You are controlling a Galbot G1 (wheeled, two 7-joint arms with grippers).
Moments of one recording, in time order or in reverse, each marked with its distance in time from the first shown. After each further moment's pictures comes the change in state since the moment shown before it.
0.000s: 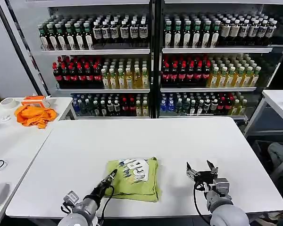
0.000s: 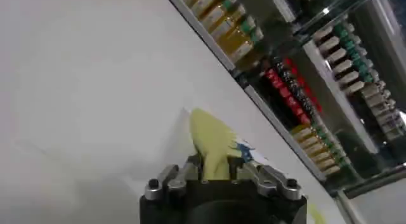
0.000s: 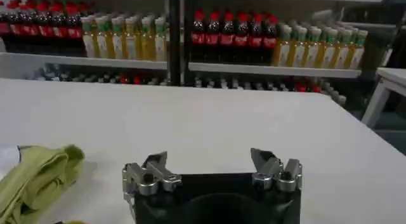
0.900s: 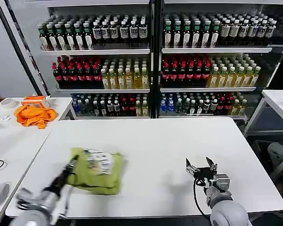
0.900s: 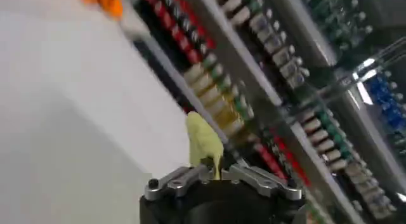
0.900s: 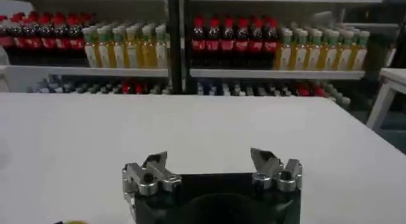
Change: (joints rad) left arm 0.078 0.153 -0.389 -0.153 -0.181 0.027 0.022; right arm 0.054 0.003 -0.012 -0.016 0.041 0.003 -0.001
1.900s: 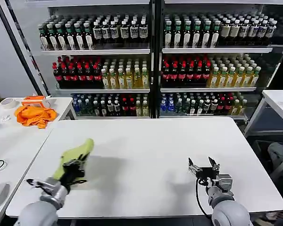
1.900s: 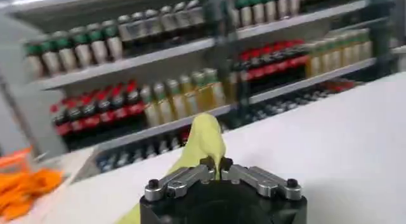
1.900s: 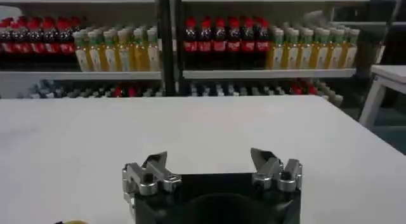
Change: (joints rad) left arm -0.112 0.267 0.409 0.056 0.974 -0.126 0.092; right arm -0.029 0.020 0.042 -0.009 -0.009 0.022 -0.008
